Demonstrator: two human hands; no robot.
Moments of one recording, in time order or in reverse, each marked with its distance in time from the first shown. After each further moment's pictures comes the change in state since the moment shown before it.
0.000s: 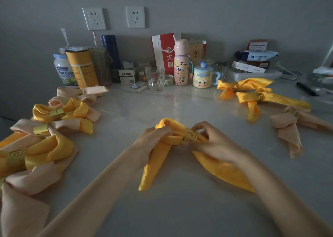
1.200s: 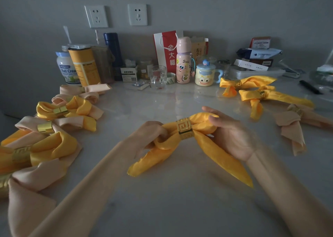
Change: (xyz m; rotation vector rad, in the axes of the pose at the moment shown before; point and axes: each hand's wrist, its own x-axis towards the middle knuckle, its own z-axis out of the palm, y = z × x) left_hand 0.008 0.009 -0.016 0.362 -0.006 0.052; right_hand 0.000 0.003 -0.020 1.083 -0.169 0.066
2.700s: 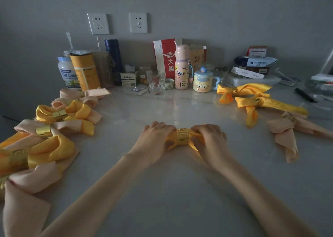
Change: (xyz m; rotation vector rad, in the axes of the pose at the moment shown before) left_hand 0.014 -0.018 0.013 0.868 0.285 0.651; right_hand 0.015 0.040 0.005 -1.511 0.417 -0.474
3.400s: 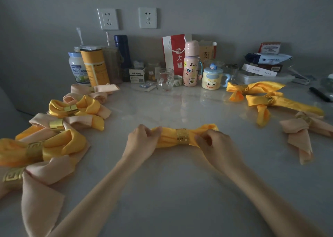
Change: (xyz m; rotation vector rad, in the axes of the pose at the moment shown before) left_hand -0.022 -0.007 -0.014 -0.446 0.161 -0.736; right_hand -0.006 -0.006 -0.001 0.019 -0.053 0.129
